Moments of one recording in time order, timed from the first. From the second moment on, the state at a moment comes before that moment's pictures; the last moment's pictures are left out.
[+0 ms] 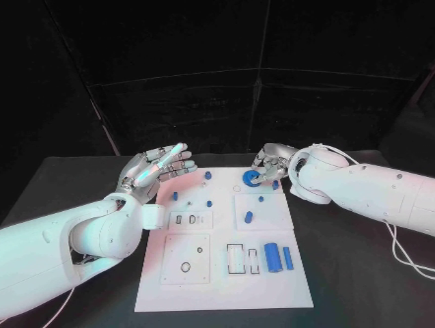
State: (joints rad) left arm 1.20 -0.85 -0.05 1.65 0.19 -0.36 0.60; left_hand 1.37 0.07 -0.11 0.10 0.04 0.87 0.23 0.12 0.07 0.97 0.18 0.12 0.06 1.02 0.14 0.18 0.09 0.17 0.92 0.25 0.19 0.08; right arm 1.31 -0.68 -0.04 1.27 -1.30 -0.18 -0.27; right_hand 1.43 -0.12 0.06 0.18 0.20 0.86 0.17 0.16 0.08 1.35 0.08 1.29 1.24 1.47 0.00 1.53 1.31 0.09 1.35 0.11 1.38 1.14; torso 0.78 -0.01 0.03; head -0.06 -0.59
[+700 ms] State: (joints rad) left arm 1.20 -0.85 -0.05 1.64 0.19 -0.36 0.60; left_hand 1.37 0.07 -0.11 0.10 0.04 0.87 0.23 0.12 0.07 0.97 0.18 0.12 0.06 1.02 0.14 0.18 0.09 0.17 0.92 0.25 0.19 0.08; right arm 1.31 -0.67 -0.04 1.25 -1.36 -0.15 -0.26; right_hand 1.46 -0.09 0.07 0.15 0.20 0.88 0.16 0.17 0.07 1.36 0.08 1.33 1.28 1.47 0.00 1.53 1.31 0.09 1.35 0.11 1.39 1.15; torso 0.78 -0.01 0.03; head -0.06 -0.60
